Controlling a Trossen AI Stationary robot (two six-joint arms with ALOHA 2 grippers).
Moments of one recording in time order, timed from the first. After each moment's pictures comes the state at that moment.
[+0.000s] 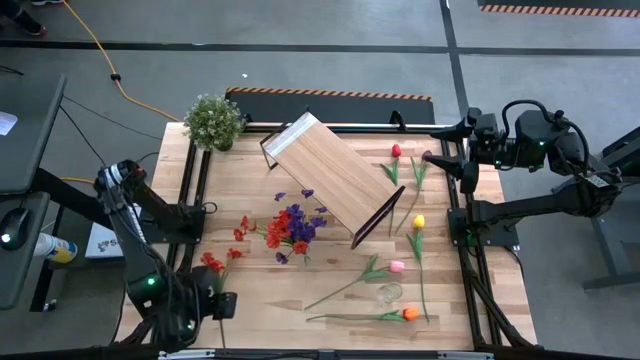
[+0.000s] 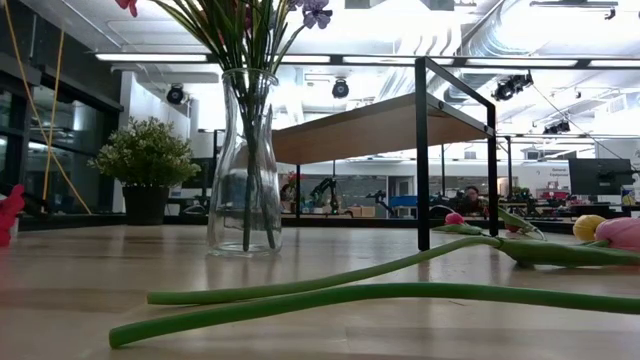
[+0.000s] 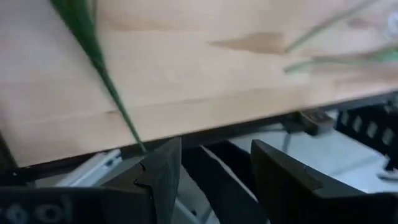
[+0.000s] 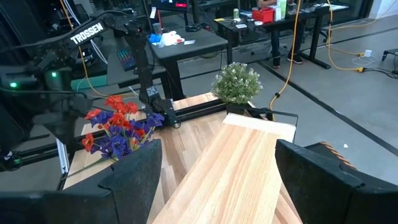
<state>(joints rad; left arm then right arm) -1.07 1.48 1.30 -1.05 -0.29 -2.59 -0.11 0.81 1.37 -0.79 0.12 0.18</state>
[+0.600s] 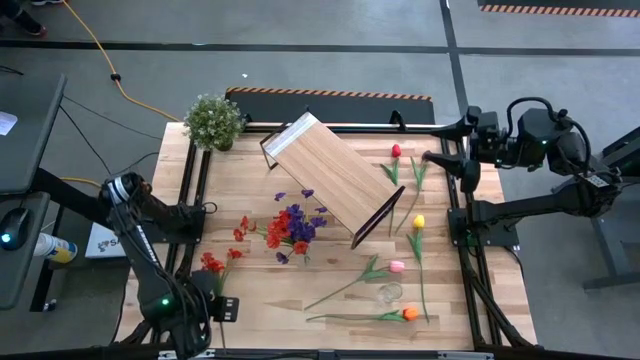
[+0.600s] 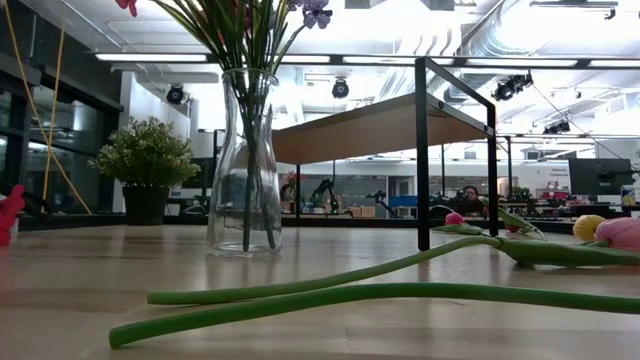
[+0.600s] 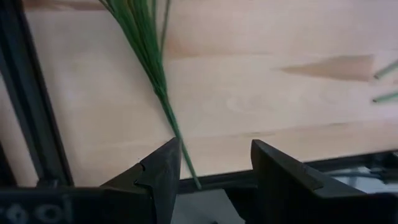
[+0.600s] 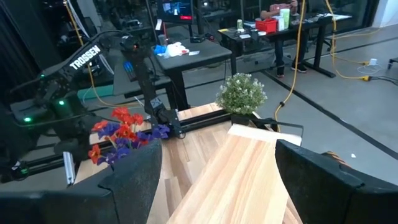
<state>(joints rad) -1.07 1.61 1.30 -1.14 -0.17 -2.59 -0.11 0.81 1.37 -0.74 0.10 0.18</state>
